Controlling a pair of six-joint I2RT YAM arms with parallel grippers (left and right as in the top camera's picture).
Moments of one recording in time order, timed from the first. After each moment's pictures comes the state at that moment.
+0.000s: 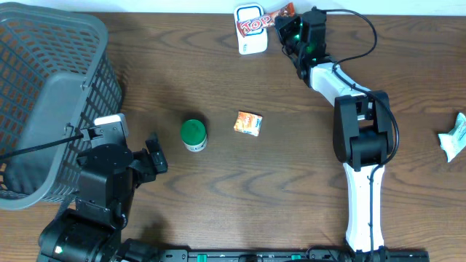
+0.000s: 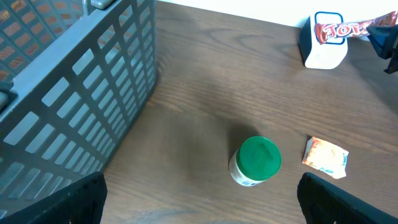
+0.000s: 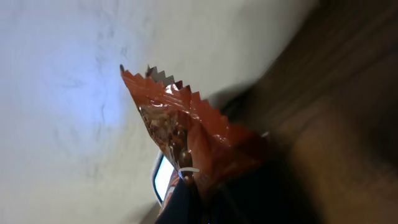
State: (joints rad) left arm -0.34 0.72 1.03 -0.97 -0.35 -0.38; right arm 0.19 2.46 1.80 0.35 -0.19 1.22
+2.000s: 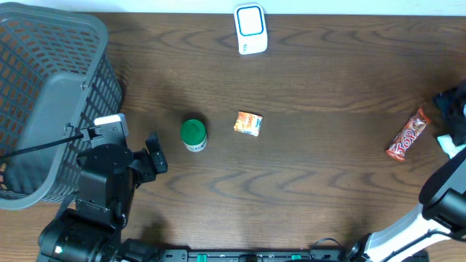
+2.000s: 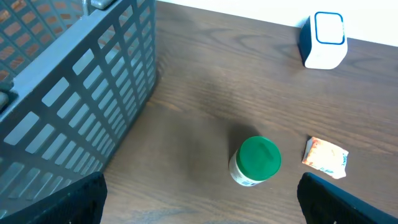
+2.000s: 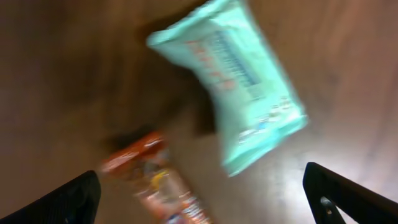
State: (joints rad) left arm -0.34 0.72 1.03 -0.97 -0.35 -0.38; right arm -0.56 1.94 1.54 -0.82 0.24 0.71
